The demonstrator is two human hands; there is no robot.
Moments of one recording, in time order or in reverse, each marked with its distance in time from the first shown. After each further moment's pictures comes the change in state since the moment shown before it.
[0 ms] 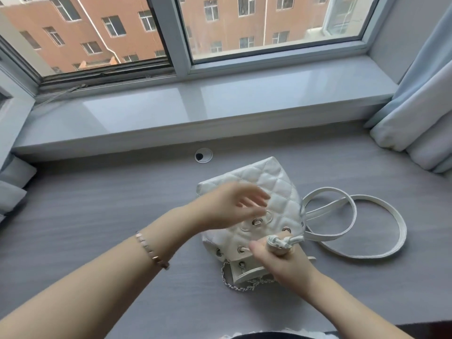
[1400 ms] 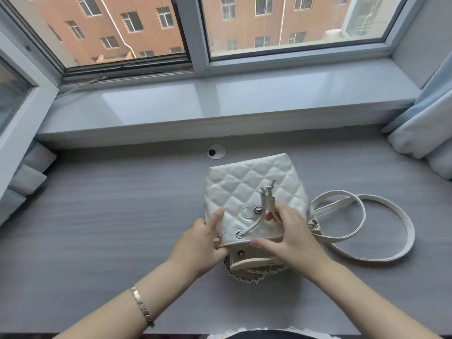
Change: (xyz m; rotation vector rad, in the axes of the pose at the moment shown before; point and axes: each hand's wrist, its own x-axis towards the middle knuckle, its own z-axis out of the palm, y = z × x) left_hand -0.068 -0.079 0.053 0.333 0.215 -0.504; right_hand 0.026 0.034 -0.014 -0.552 0.090 -0.059
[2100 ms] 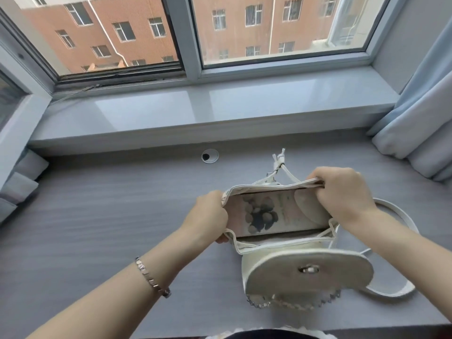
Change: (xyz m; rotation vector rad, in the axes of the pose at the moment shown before) left_hand 0.010 0.059 -0.056 -0.433 0.018 -0.125; right_hand 0.029 0.001 -0.096 -0.534 0.244 0.140
